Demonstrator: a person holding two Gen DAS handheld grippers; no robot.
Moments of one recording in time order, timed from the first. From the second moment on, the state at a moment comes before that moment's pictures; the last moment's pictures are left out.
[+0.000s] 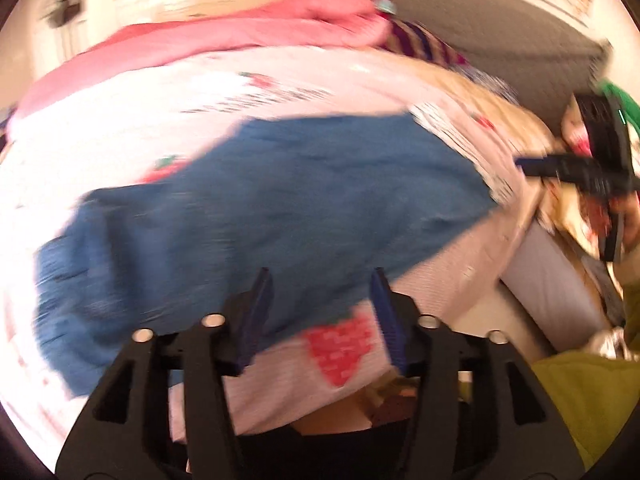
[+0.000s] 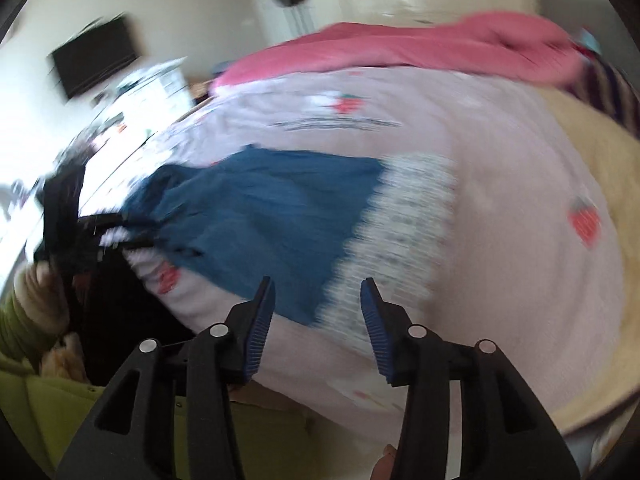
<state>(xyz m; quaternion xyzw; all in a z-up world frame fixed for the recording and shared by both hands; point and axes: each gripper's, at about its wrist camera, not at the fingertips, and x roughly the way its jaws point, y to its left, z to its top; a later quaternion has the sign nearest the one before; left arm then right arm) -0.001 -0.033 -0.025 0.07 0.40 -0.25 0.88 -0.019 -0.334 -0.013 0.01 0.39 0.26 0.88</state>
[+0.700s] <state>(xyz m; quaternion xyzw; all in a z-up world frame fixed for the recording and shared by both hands) 0.053 0.112 -0.037 -0.14 0.46 -0.04 0.88 0.010 -0.216 -0.044 -0.17 0.39 0.34 0.84</state>
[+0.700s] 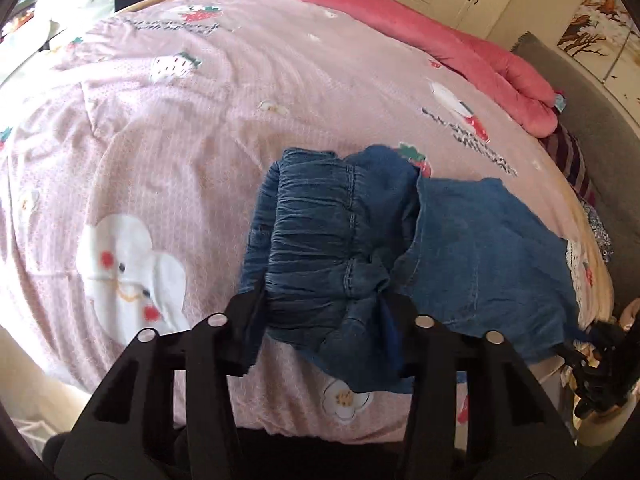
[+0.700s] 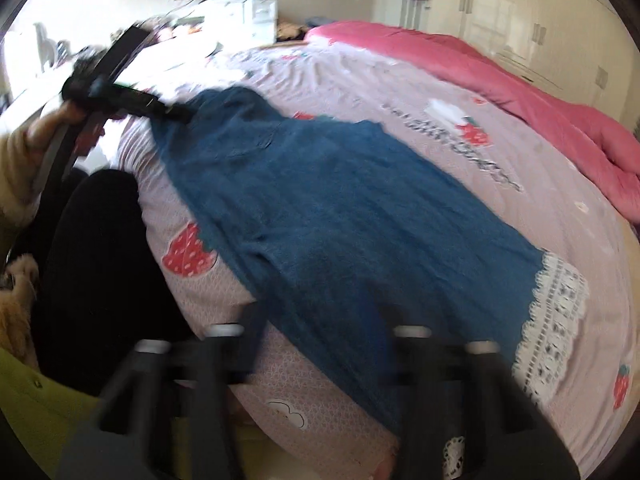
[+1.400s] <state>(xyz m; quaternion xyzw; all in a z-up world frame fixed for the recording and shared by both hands) 0.007 0.128 -0.008 -0.10 0.42 -0.02 0.90 0.034 -0.248 -0.001 -0.04 0.39 0.38 0.84</state>
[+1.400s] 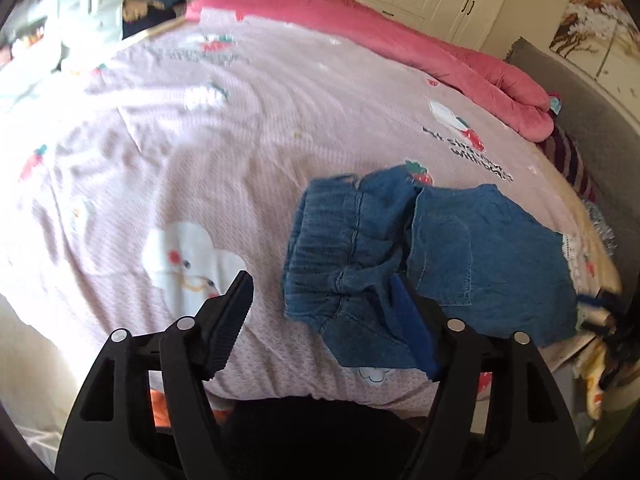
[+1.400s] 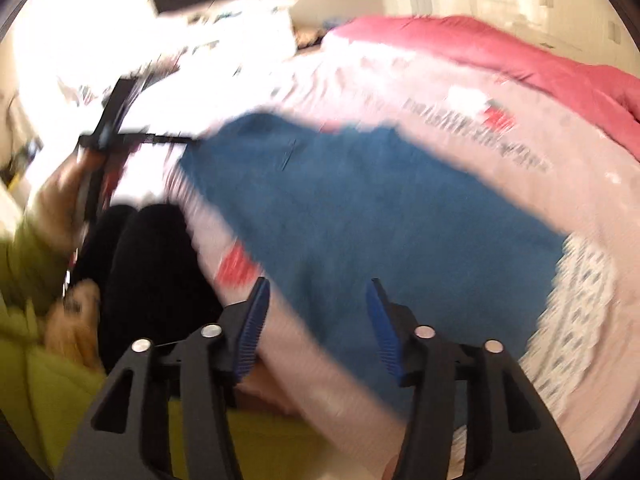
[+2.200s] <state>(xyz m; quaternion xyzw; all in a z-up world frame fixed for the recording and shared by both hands) 0.053 -0.053 -0.066 0.04 0.45 -0.21 0.87 0.248 -0.174 -0.035 0.07 0.56 0.33 0.76</state>
